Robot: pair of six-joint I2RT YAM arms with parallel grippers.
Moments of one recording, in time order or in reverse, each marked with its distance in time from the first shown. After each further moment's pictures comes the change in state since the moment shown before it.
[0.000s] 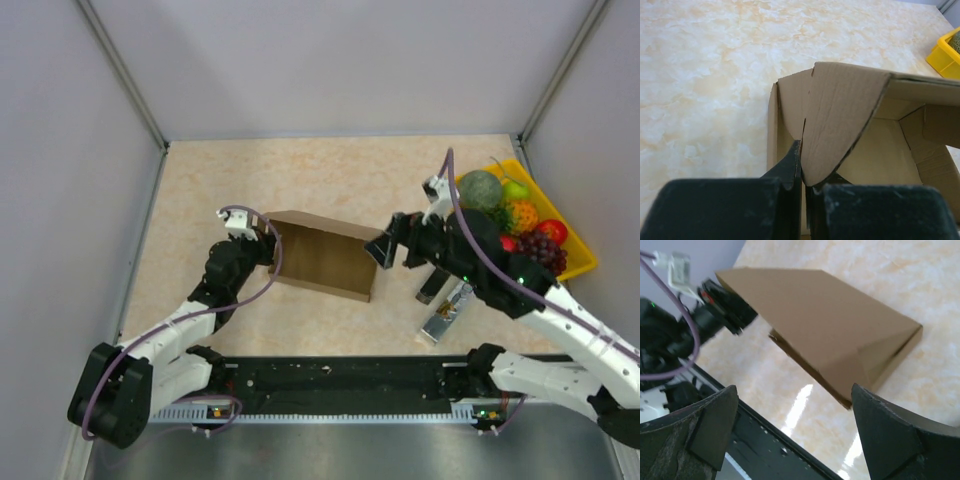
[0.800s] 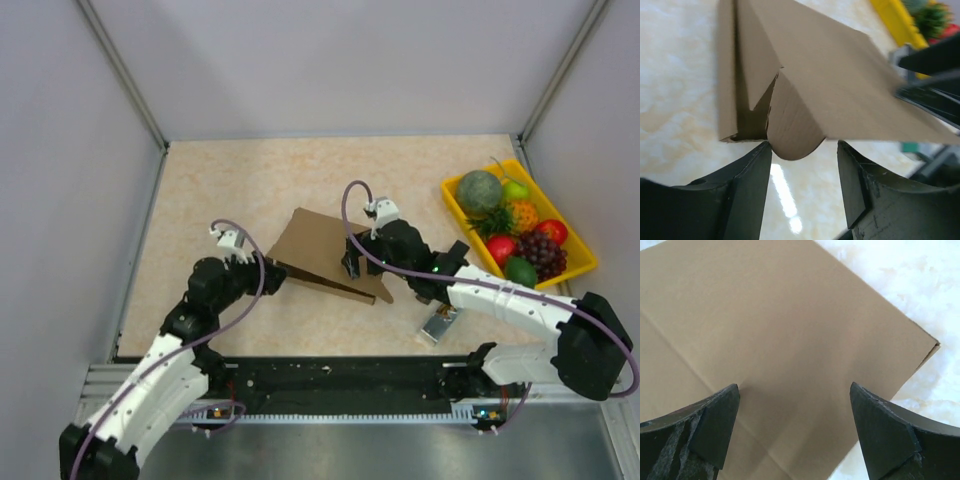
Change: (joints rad) left arm -0.004 -0.367 0.014 -0.555 0.179 -0.174; right arm 0.007 0.441 -0.146 0.399 0.062 -0.155
